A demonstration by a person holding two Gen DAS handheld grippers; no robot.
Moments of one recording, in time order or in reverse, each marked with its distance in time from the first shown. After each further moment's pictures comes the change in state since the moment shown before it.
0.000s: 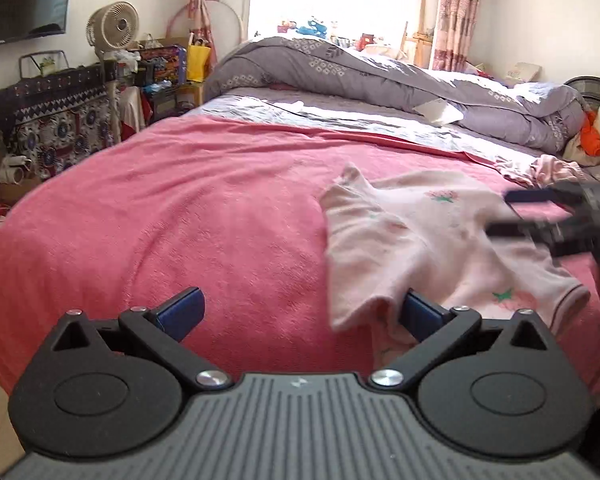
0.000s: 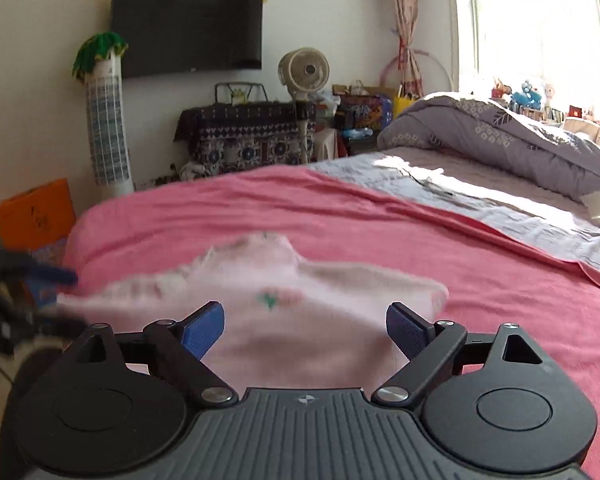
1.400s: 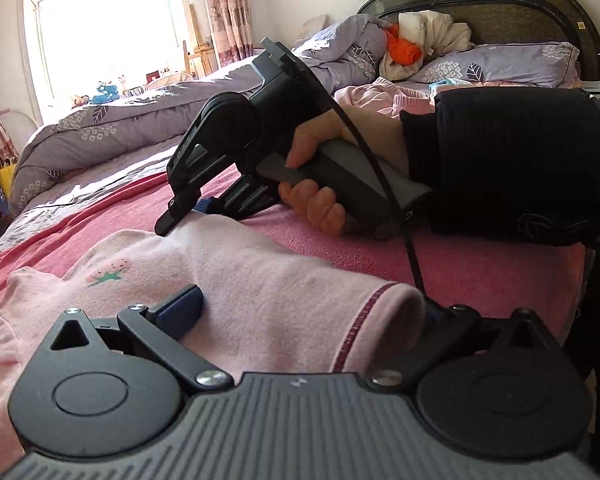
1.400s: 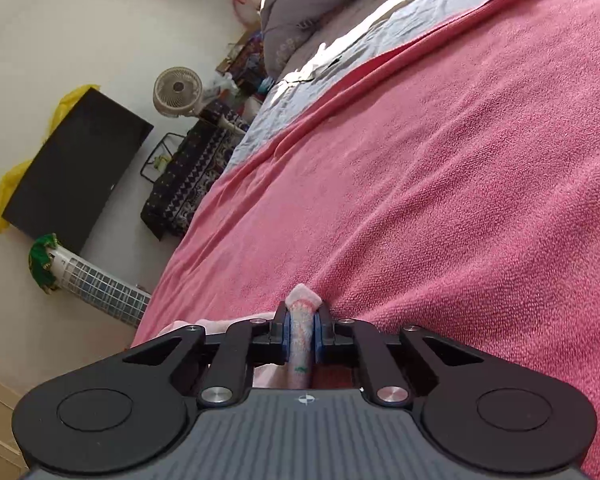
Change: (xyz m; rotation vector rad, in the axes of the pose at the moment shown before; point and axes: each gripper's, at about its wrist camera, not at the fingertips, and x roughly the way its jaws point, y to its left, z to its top) left arm 0.061 -0.196 -0.032 0.527 -0.065 -0.425; right arm 0.121 -0.156 -0.014 0.965 0.118 0.303
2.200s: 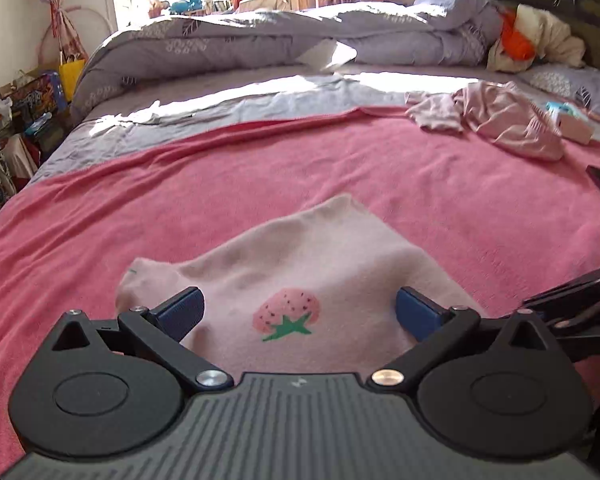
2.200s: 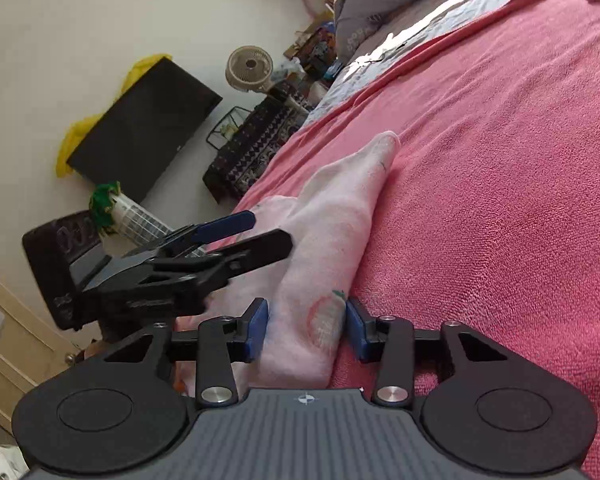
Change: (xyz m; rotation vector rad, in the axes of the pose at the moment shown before) left arm 0.045 0.118 0.036 -0.287 0.225 0.119; right arm -0.118 0.022 -0.101 -0.236 0.026 0.091
